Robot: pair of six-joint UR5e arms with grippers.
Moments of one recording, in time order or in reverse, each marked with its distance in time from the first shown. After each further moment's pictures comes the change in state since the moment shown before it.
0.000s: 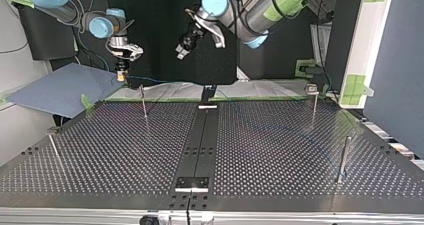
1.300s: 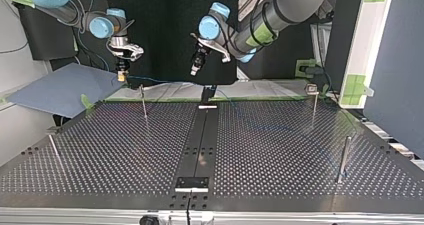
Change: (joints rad) left arm 0.057 -0.316 0.185 0.059 -0.189 0.322; right arm 0.003 -0.001 0.000 -0.002 -0.001 -0.014
